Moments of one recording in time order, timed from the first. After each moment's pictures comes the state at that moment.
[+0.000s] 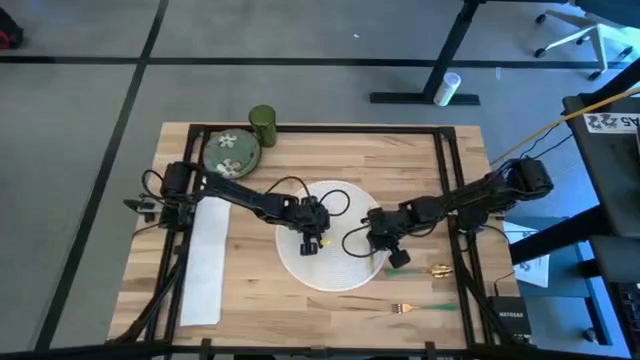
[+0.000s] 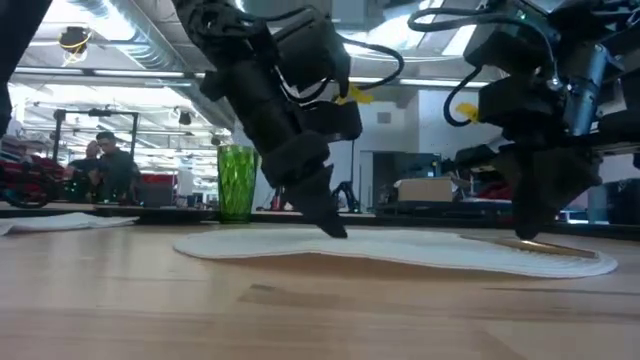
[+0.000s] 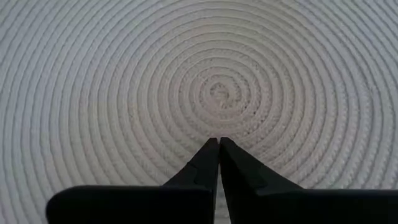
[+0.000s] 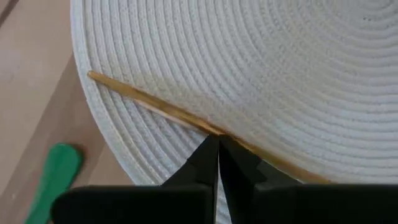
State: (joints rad) left arm -0.05 1.97 1.12 -0.12 -0.08 -0.03; right arm 0.18 1.45 0.61 -0.28 -0.15 -0.21
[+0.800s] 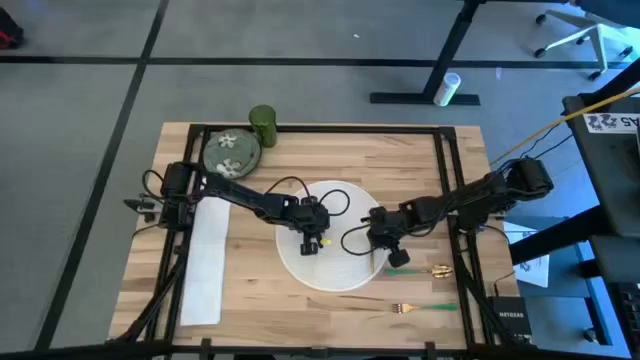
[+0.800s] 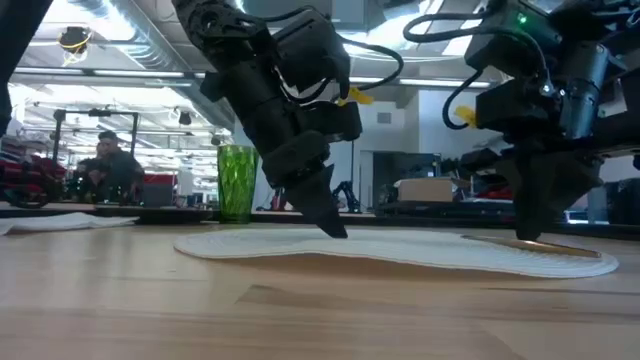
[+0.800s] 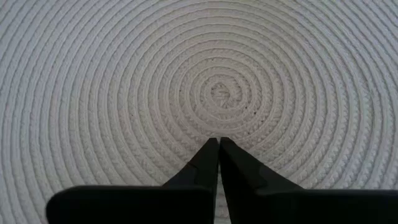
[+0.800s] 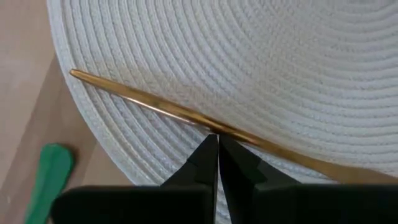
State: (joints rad) left arm -0.05 1.97 1.12 -0.12 -0.08 -0.04; right arm 0.18 1.45 0.61 -0.30 -0.12 -0.14
